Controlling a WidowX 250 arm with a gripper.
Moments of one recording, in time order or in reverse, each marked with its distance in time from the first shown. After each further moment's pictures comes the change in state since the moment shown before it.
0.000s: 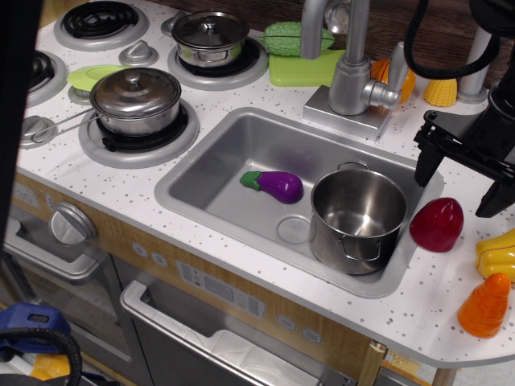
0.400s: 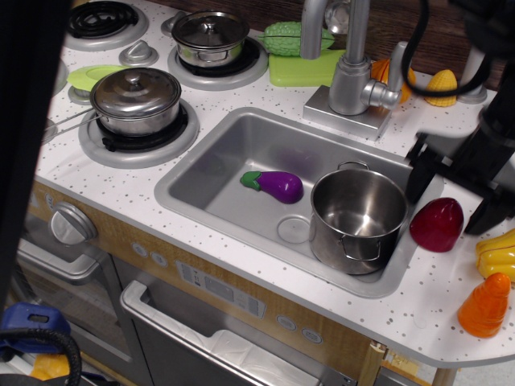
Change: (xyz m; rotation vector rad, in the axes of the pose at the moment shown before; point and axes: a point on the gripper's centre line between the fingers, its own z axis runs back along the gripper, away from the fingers) arm -0.014 -0.001 -0.026 0.008 0.027 0.004
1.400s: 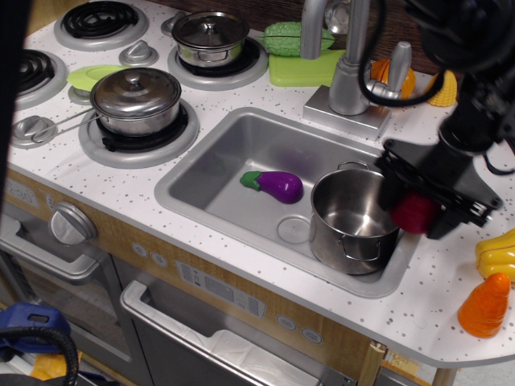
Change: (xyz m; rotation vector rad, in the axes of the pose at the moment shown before) arm -0.009 0.029 0.002 0.011 0.026 -0.093
